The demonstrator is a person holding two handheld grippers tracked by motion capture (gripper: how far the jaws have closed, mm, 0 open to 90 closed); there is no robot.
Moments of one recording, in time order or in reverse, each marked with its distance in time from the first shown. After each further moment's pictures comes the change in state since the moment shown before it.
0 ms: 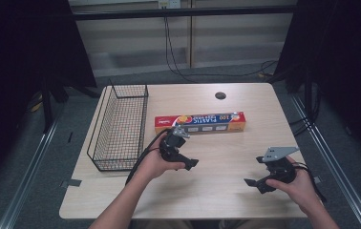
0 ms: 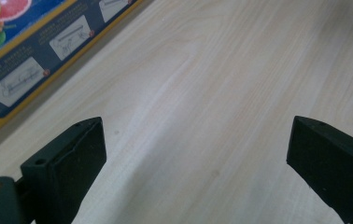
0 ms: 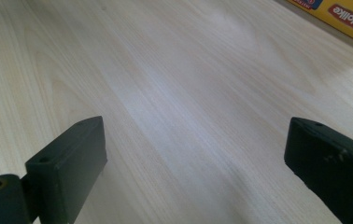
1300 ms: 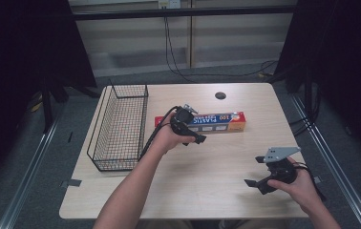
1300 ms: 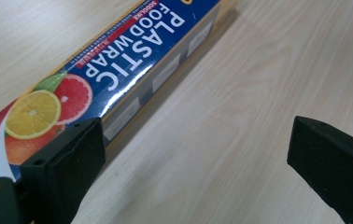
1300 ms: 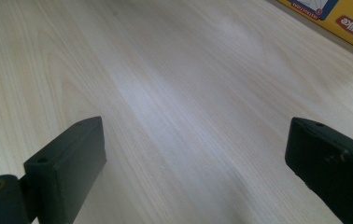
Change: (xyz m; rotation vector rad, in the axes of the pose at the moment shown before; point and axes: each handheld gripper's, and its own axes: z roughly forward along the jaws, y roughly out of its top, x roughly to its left) left arm 0.044 0.056 0.029 -0.018 0.030 -0.056; right arm -0.001 -0.001 -0.001 -0.031 0.037 -0.031
